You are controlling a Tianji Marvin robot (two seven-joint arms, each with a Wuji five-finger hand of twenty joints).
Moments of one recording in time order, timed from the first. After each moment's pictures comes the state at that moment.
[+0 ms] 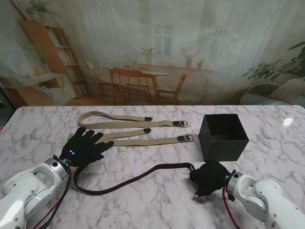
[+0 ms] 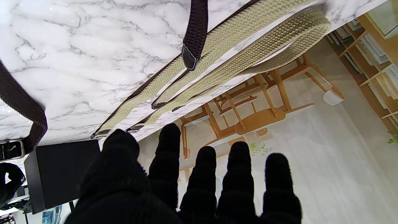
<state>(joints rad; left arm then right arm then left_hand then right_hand) 1.75 -1.00 -1.47 -1.76 1.46 -0.34 0.07 -1.68 -1.00 1.34 -1.53 -1.23 -0.54 0.02 0.92 -0.01 -0.01 0.00 0.57 0.06 0.22 0.57 0.46 0.15 0.11 0.29 0.38 0.21 0.23 0.50 0.02 0.27 0.64 0.58 0.25 -0.62 0.87 -0.17 0.65 -0.01 0.75 0.44 1.34 -0.09 0.58 0.43 1.09 -0.05 0.46 0.50 0.43 0.24 1.16 0.49</state>
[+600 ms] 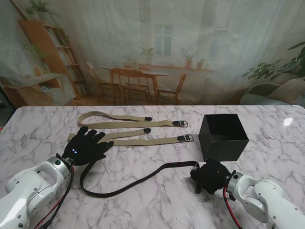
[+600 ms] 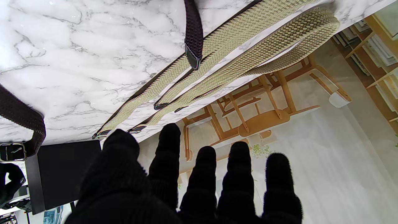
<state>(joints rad) 1.72 -1.00 -1.44 -1.75 1.45 -0.33 0.05 -1.68 -0.98 1.32 -1.54 -1.27 -0.50 0.00 0.92 -0.01 -0.01 0.00 0.57 0.06 0.22 0.59 0.46 0.15 0.11 0.29 0.38 0.21 0.23 0.50 0.02 0.27 0.64 0.58 0.55 -0.79 1.24 -0.20 0.59 0.01 0.85 0.44 1.32 -0.16 0.49 0.41 1.05 -0.13 0.43 0.51 0.43 0.18 1.12 0.46</state>
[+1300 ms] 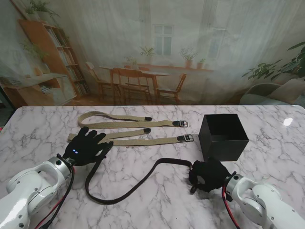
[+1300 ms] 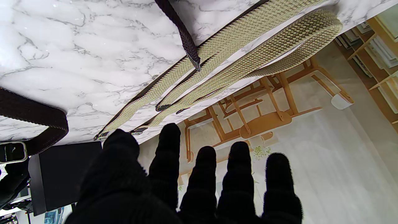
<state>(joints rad) 1.72 -1.00 -1.44 -1.74 1.45 -0.34 0.05 -1.68 -0.99 1.29 -1.50 -1.19 -0.43 -0.06 0.92 -0.01 -0.01 0.00 0.57 0.06 0.22 0.59 0.46 0.15 0.11 0.29 0.38 0.21 0.23 0.50 0.02 0.28 0.64 0.58 0.51 -0.63 0.98 -0.27 0.63 -0.39 0.91 0.47 0.54 0.17 0.61 0.44 0.79 0.09 0.61 0.55 0.38 0.40 1.10 0.54</state>
